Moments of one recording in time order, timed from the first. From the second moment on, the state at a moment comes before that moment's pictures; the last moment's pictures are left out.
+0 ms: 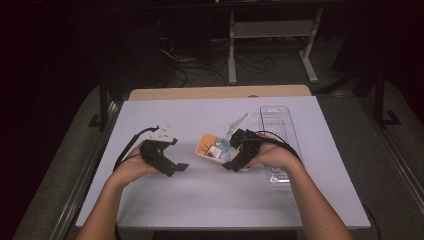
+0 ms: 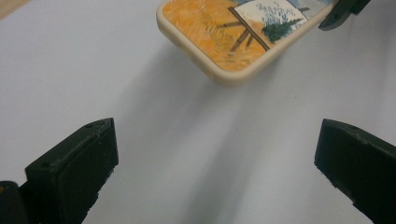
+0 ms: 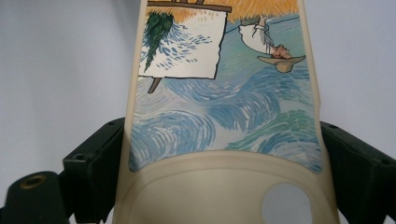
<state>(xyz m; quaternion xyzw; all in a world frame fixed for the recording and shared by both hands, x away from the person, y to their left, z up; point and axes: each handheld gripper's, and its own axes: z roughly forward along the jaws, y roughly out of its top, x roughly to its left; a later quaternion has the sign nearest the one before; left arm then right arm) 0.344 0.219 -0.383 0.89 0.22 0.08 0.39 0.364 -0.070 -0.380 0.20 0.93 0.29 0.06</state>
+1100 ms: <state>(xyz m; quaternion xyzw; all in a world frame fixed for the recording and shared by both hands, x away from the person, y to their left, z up) 0.321 0.206 -0.406 0.85 0.28 0.11 0.43 0.355 -0.083 -0.380 0.27 0.91 0.30 0.06</state>
